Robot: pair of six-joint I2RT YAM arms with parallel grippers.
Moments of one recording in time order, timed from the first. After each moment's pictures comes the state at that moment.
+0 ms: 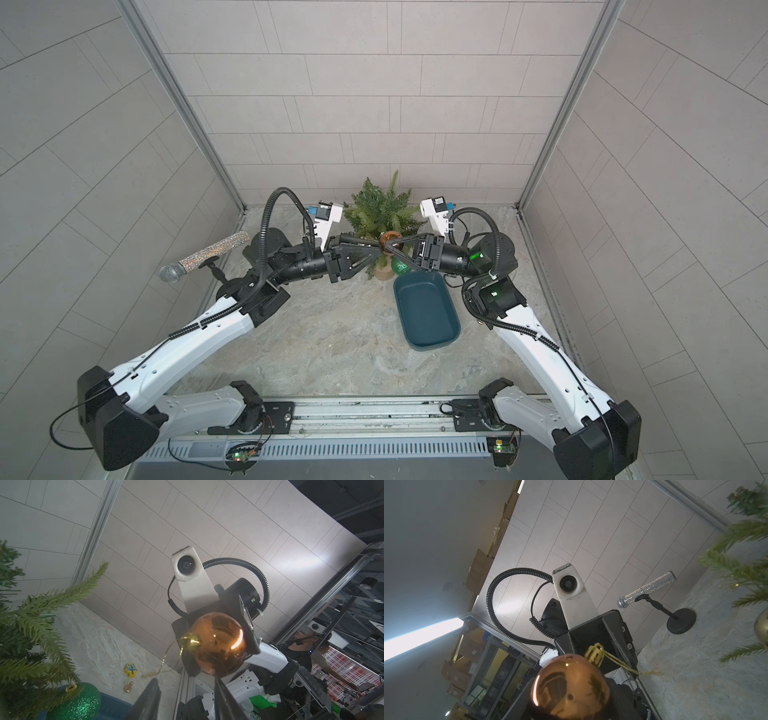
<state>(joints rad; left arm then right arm) -0.67 1.19 1.07 0.27 0.70 -0.66 0.38 1.04 0.98 0.43 -0.97 1.33</state>
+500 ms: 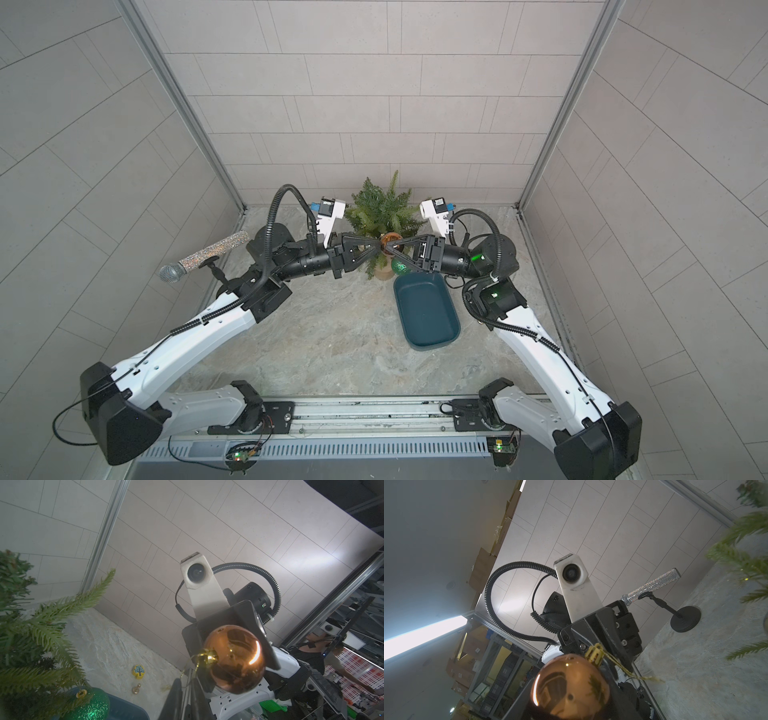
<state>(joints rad) -0.67 1.22 1.11 0.23 0.67 -0.62 0.38 1.03 0.97 0.44 -0.98 1.35</state>
